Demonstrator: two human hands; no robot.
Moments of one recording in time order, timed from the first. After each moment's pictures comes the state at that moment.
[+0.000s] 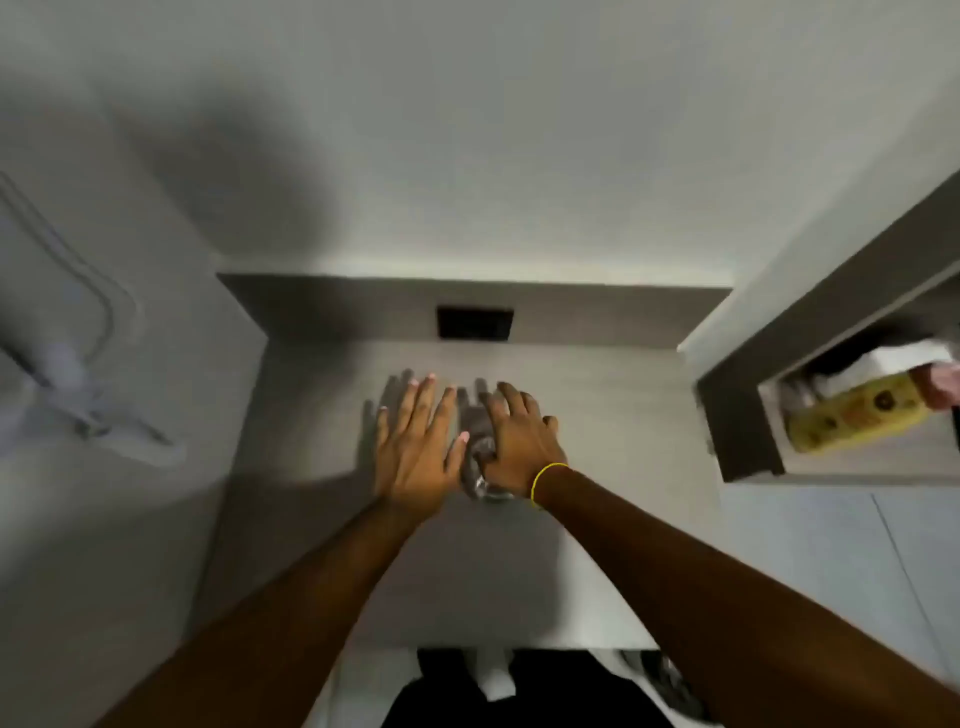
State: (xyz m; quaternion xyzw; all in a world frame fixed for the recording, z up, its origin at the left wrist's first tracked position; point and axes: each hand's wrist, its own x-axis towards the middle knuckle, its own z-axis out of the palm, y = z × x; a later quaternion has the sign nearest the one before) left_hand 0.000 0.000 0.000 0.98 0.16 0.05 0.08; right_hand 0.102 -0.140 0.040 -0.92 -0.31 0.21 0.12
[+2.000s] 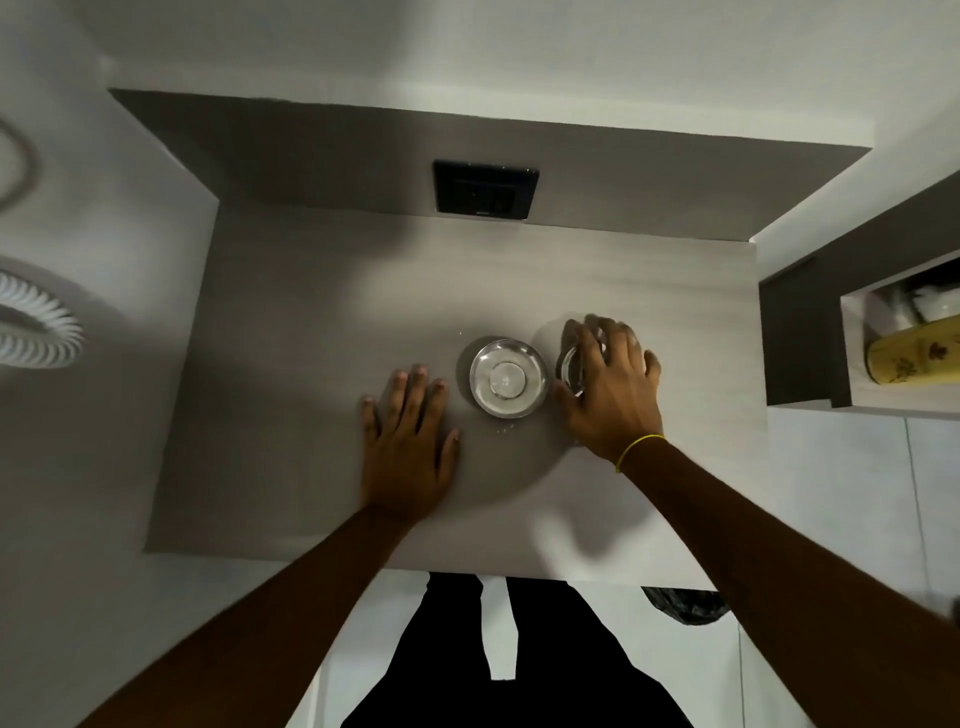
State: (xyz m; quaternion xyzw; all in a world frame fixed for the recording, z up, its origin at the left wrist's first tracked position) left_hand -0.070 -0.036 -0.123 0.97 0.20 0.01 0.12; right_hand 0.131 -0.230 -0.038 -0.96 -0.26 0.12 0.08
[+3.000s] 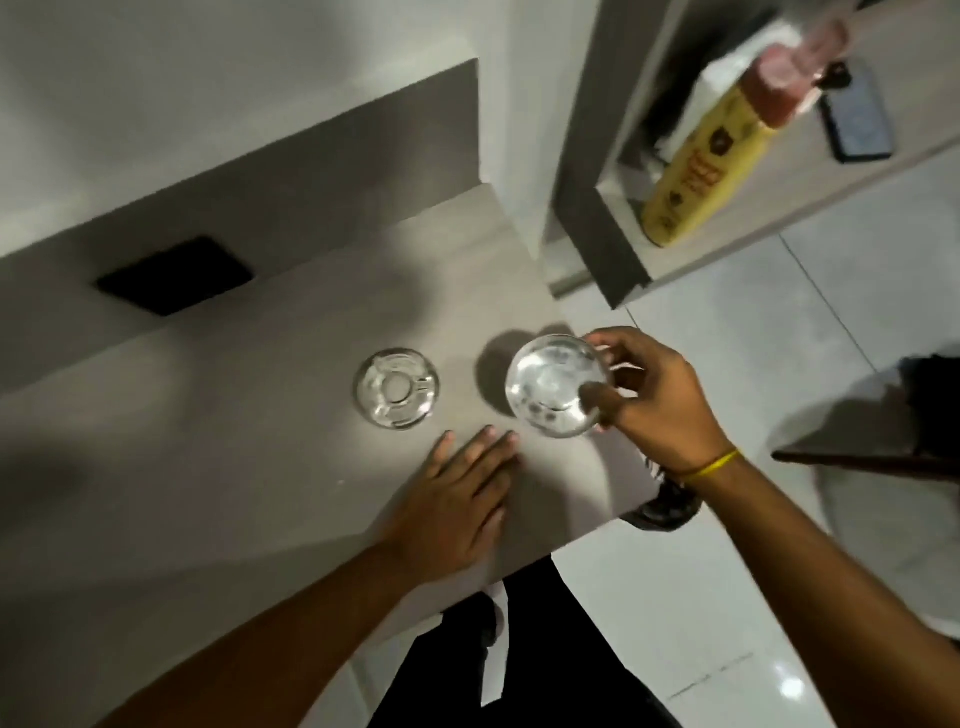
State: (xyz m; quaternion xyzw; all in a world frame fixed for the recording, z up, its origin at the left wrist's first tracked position) left_hand 0.020 -0.201 -0.109 0.94 -0.32 -0.09 0.10; right_hand 0.130 -0.472 -0.005 -0.83 0.05 0.13 0.54
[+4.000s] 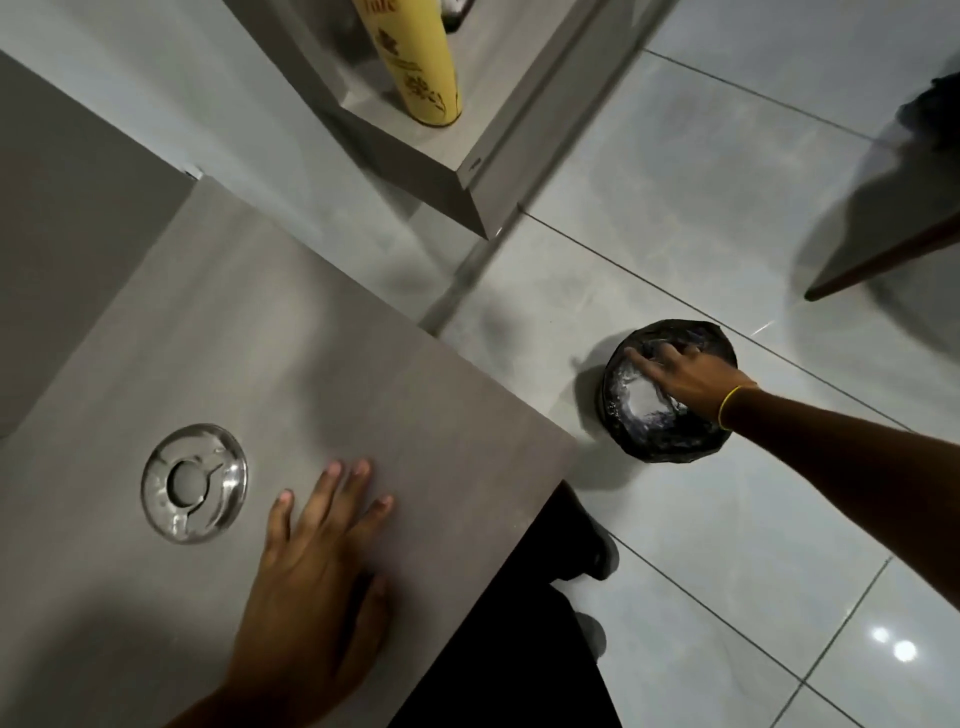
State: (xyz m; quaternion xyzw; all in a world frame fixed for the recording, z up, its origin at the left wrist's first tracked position) left_hand 0.035 -0.199 -0.124 0.92 -0.36 -0.11 0.07; right_hand 0.036 -0.686 -0.366 -0.94 -0.09 0.31 -0.10
